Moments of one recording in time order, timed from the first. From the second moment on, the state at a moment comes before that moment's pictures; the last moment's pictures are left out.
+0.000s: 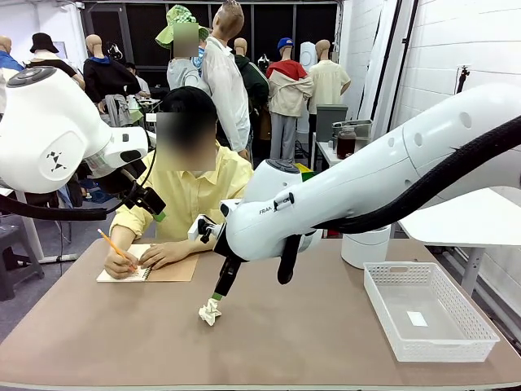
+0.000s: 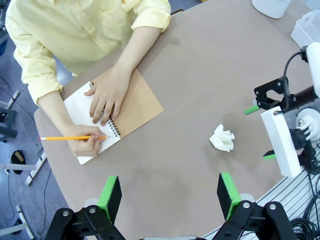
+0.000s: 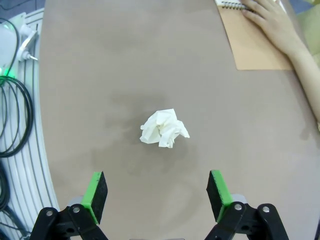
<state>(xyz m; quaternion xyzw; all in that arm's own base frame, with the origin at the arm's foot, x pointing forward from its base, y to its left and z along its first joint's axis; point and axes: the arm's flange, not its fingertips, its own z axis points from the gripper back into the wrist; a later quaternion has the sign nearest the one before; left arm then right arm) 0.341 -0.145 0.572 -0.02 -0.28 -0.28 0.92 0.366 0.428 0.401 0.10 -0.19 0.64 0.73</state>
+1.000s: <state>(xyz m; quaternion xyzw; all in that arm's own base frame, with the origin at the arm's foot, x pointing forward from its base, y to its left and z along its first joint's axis) 0.341 -0.145 0.572 -0.02 -0.28 -0.28 0.92 0.403 0.468 0.346 0.11 -0.11 0.69 0.71</state>
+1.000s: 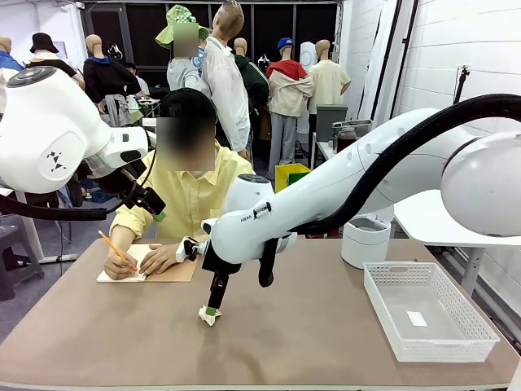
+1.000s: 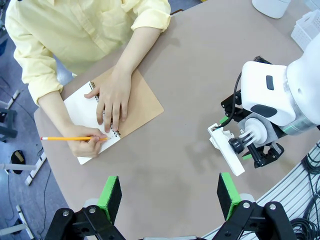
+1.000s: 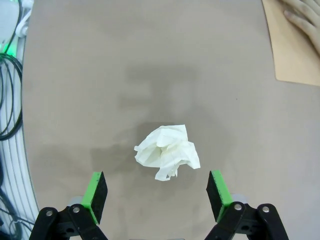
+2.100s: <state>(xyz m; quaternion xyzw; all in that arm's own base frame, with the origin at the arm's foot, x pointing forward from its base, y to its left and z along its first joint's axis) 0.341 -0.145 0.572 -0.02 -0.28 -0.28 0.92 0.418 0.481 0.317 0.11 -0.09 0.69 0.71</state>
